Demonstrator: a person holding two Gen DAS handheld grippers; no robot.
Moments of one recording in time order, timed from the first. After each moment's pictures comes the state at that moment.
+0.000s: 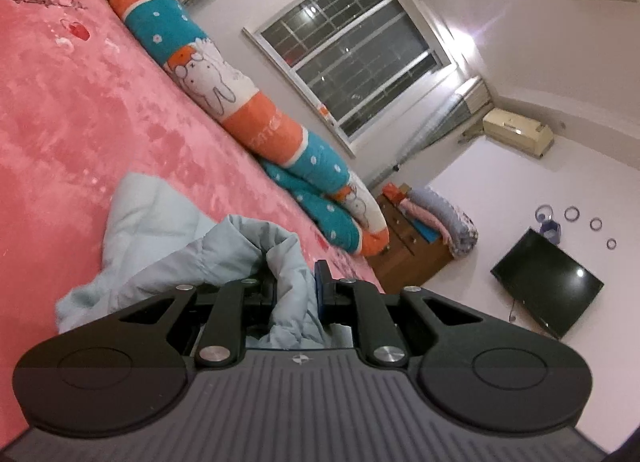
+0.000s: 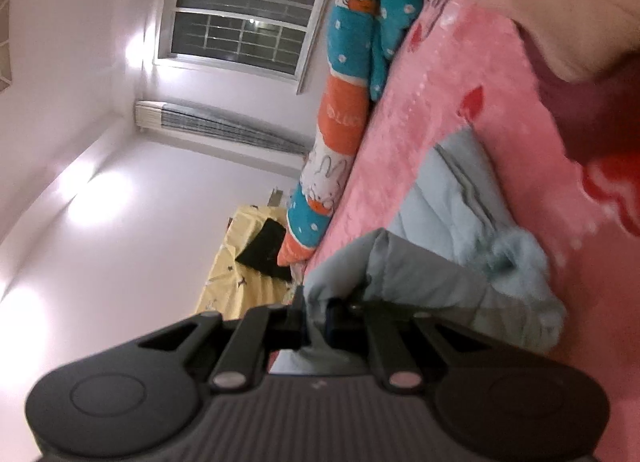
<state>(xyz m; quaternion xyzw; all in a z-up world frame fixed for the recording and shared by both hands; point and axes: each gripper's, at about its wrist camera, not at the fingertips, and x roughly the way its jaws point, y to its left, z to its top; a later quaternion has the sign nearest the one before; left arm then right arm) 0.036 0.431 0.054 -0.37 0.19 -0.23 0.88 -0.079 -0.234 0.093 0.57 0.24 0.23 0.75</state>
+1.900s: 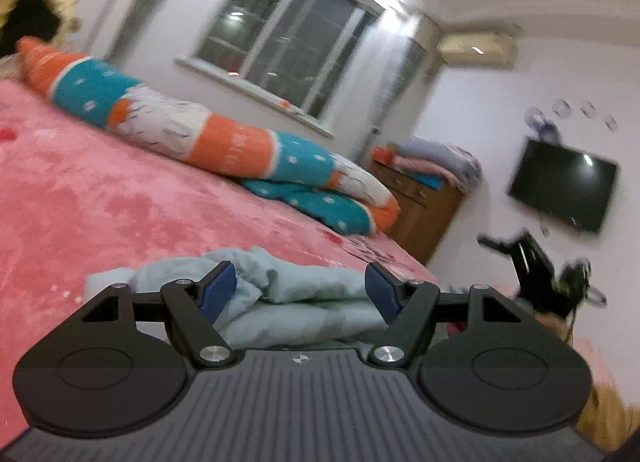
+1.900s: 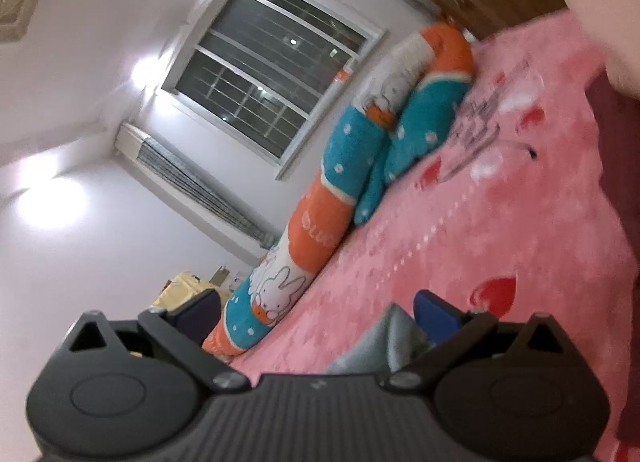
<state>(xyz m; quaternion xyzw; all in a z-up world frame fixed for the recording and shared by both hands) 0.069 0.390 0.086 -0.18 0.15 -0.28 0.93 0.025 -0.236 0.131 0.45 0.14 0.12 0.87</state>
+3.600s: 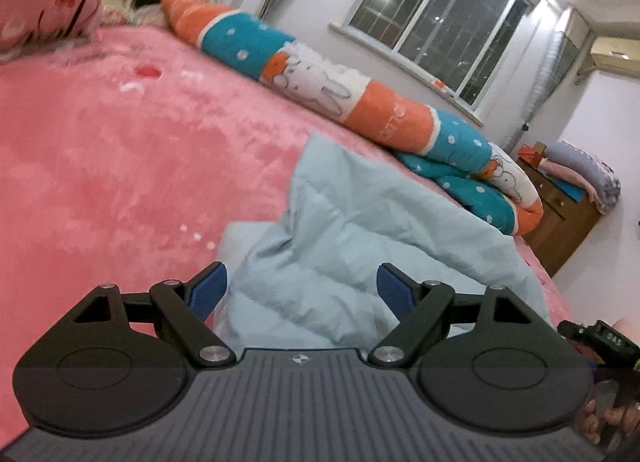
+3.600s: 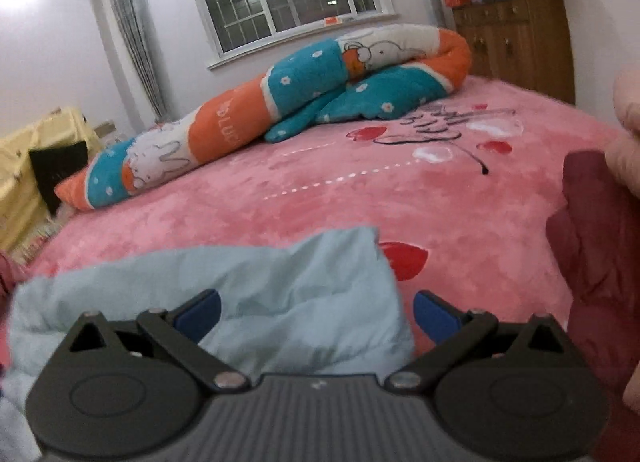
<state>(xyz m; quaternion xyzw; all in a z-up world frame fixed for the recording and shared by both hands) 0.118 0.402 0.051 -0.23 0.27 -0.05 0.93 0.052 -0.160 0.100 0.18 0.29 0.02 0.94</state>
